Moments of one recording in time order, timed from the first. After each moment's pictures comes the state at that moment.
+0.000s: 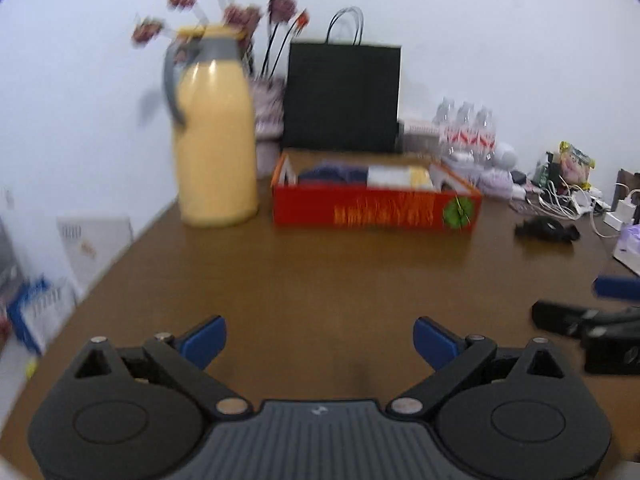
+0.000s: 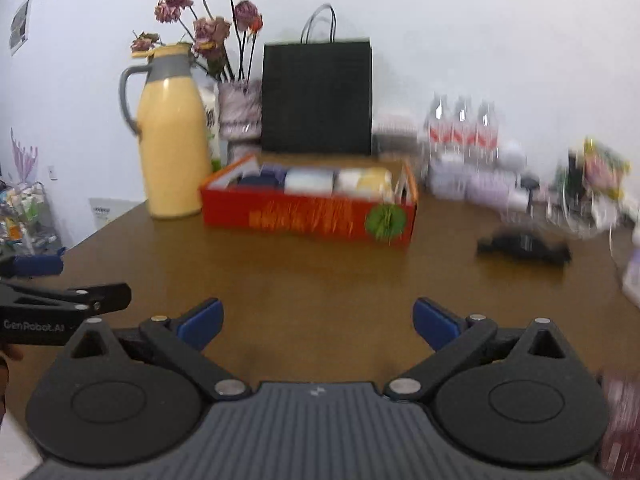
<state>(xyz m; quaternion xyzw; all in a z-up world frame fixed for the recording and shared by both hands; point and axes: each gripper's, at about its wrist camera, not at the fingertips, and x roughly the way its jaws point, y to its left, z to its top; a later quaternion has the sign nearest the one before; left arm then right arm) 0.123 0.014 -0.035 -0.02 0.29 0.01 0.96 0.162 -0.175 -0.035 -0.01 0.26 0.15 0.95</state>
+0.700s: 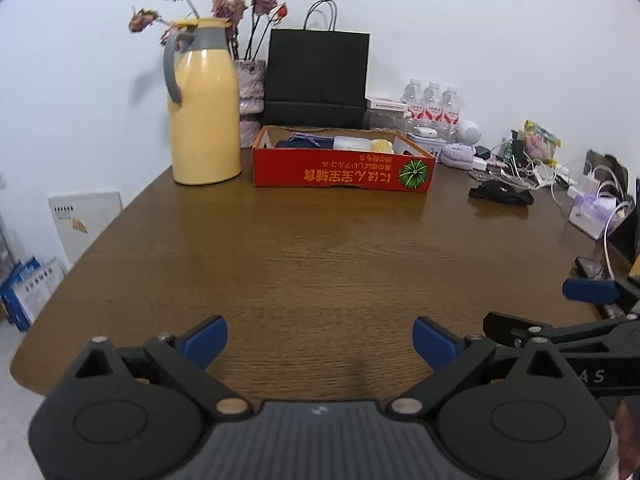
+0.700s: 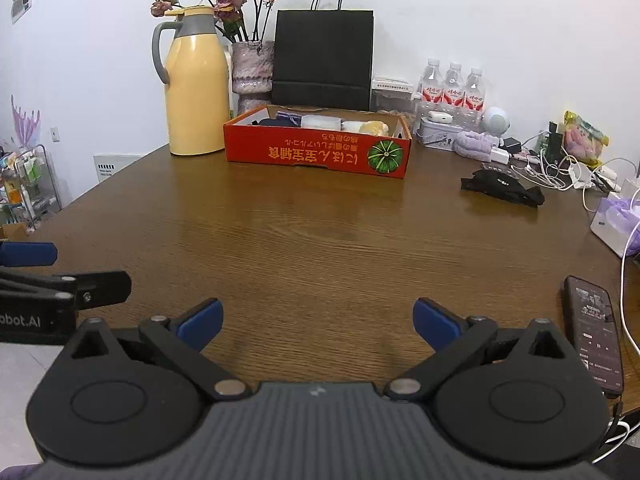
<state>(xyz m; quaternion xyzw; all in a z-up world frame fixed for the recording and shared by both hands) 0.042 0.001 -0.031 -0.01 0.30 -0.01 0.95 0.078 -0.168 -0.041 -0.05 0.29 0.13 0.95</state>
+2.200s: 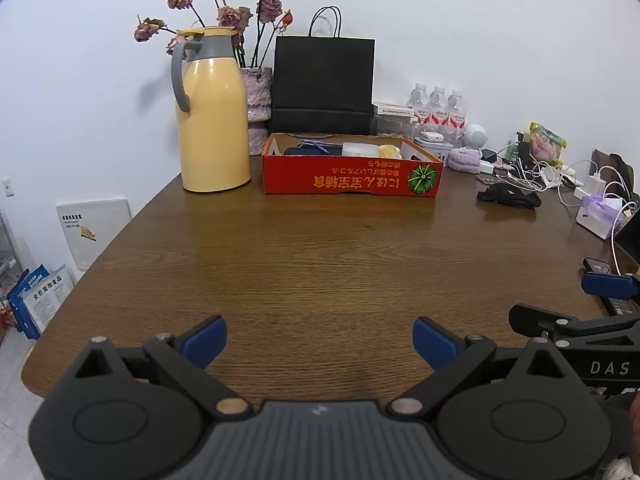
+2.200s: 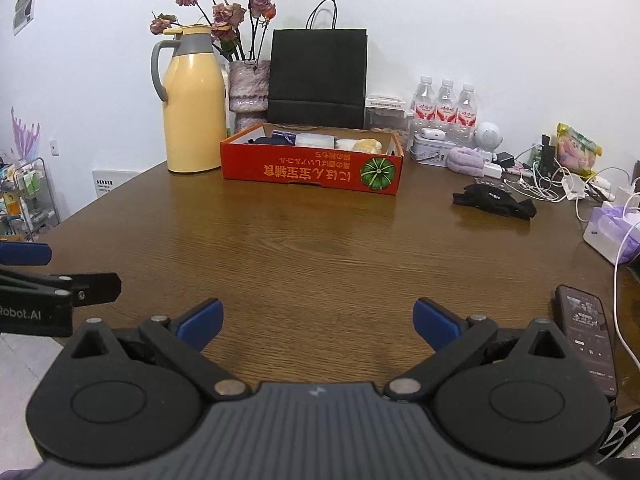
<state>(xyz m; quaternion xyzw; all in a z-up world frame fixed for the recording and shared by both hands) 0.042 0.009 -0.031 -0.01 0.29 0.00 0.96 0.072 -0.179 -0.039 -0.05 0.26 0.12 0.96</state>
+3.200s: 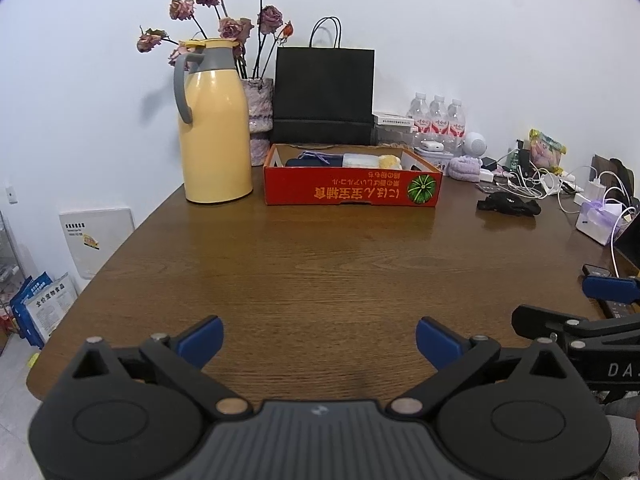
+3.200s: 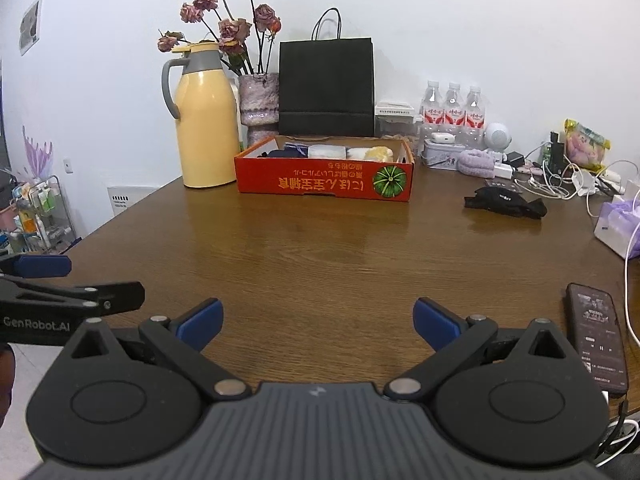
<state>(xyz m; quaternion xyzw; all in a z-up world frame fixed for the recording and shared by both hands) 0.040 0.009 -0.025 0.00 0.28 0.00 0.96 0.063 -0.178 -0.029 -0.02 0.25 0.14 0.96</state>
